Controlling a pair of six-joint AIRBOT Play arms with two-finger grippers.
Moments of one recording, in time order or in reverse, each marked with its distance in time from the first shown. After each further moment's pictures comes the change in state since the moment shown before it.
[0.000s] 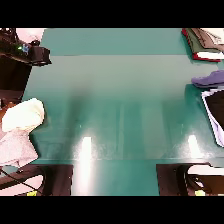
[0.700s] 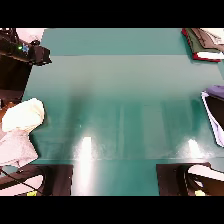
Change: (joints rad) left arm 0.000 0.000 0.000 -0.003 0.008 0.039; right arm -0.088 0.167 0.000 -0.491 0.201 0.226
